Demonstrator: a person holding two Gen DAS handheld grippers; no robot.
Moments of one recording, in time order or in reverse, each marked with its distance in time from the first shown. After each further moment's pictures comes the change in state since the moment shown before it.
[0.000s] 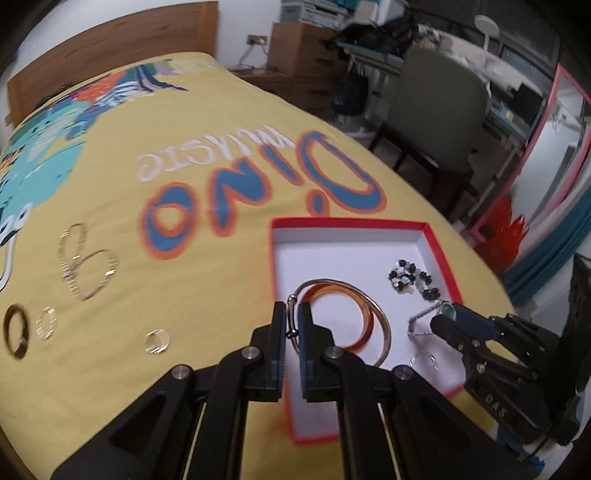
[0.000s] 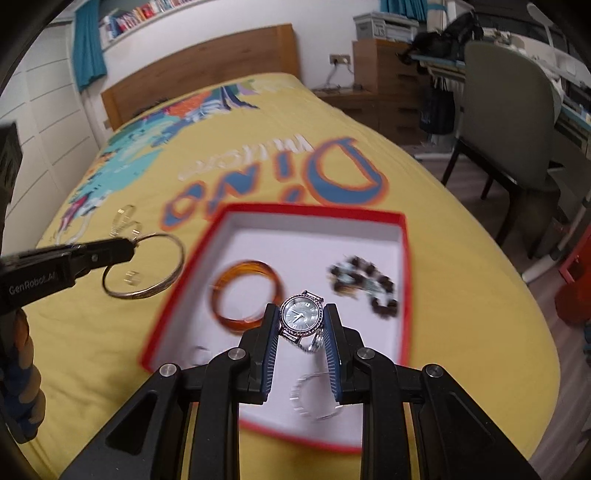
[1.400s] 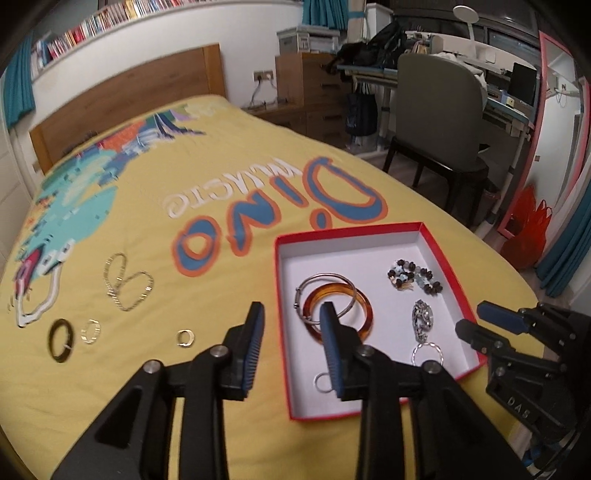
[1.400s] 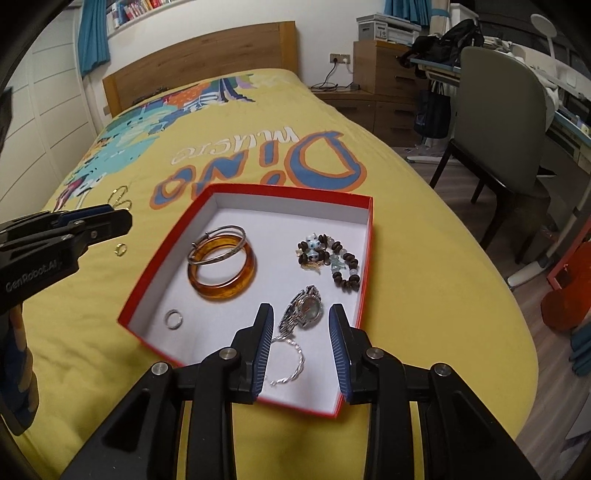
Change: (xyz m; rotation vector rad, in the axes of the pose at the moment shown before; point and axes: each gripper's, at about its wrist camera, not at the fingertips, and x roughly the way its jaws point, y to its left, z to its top) left arm -0.058 -0.039 -0.033 0.093 -0.155 0.177; right arm -0.031 -0.009 -0.023 -0.049 -0.002 -0.041
